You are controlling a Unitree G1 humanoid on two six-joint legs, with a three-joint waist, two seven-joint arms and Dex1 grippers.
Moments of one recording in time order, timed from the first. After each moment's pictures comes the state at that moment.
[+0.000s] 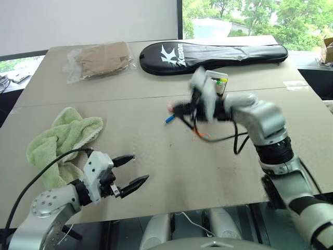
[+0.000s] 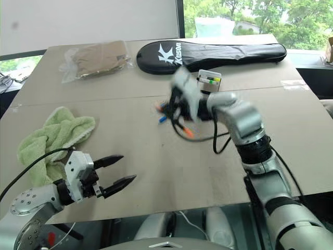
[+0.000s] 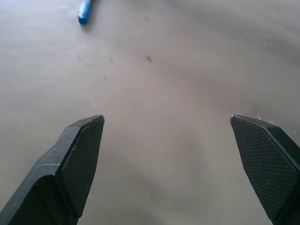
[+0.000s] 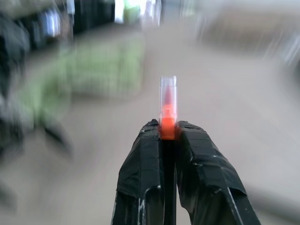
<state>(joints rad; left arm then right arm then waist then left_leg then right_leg) 0.38 0.69 0.31 -0.54 -0.58 0.37 -0.87 -0.92 -0.18 0.01 -0.08 0.39 0.86 0.78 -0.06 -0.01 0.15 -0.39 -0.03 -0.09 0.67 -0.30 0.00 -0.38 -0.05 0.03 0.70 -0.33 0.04</state>
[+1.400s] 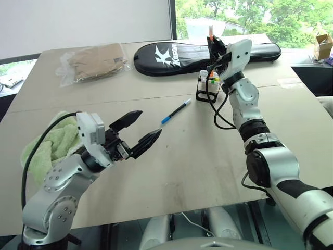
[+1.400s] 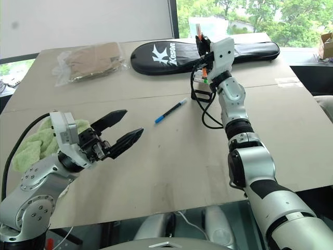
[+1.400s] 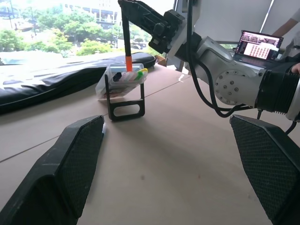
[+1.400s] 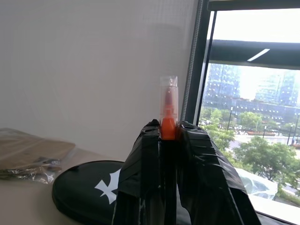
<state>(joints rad) 0.09 0.59 0.31 -0.65 -0.83 0.44 -0.64 -1.12 -0.10 -0.14 1.05 0.10 -0.60 0.40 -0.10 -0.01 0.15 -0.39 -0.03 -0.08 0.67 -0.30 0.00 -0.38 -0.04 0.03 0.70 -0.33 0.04</state>
